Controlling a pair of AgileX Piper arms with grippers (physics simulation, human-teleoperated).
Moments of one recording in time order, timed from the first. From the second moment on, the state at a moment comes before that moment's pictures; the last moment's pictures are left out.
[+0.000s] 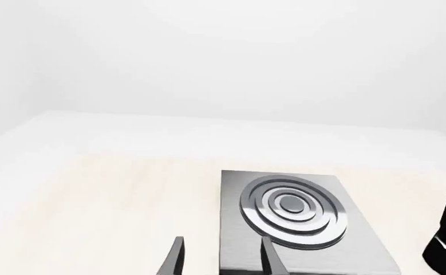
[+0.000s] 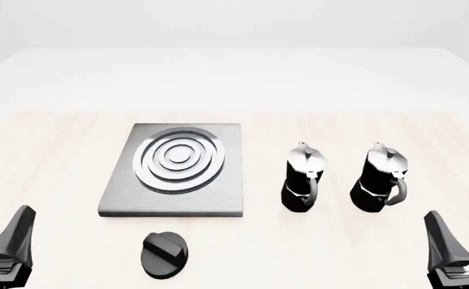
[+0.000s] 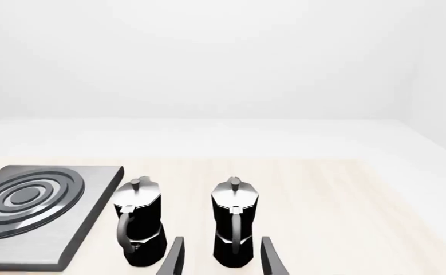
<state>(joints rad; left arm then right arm) 0.01 0.00 -0.06 0.05 -0.05 0.01 0.00 0.00 0.00 0.00</state>
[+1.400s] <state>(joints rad) -0.34 0.72 -0.40 0.20 -0.24 0.01 0.01 0.00 -0.01 0.01</state>
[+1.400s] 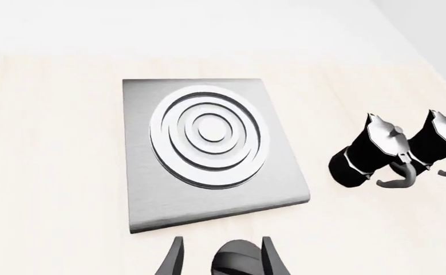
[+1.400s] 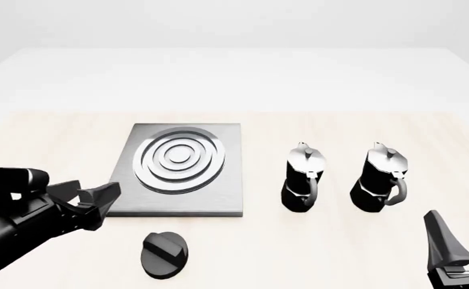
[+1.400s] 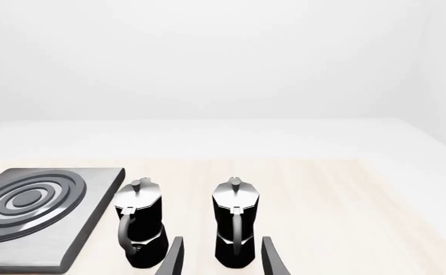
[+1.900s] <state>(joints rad) -0.56 0.80 -0.30 0.17 -0.58 0.01 0.00 0.00 0.00 0.02</state>
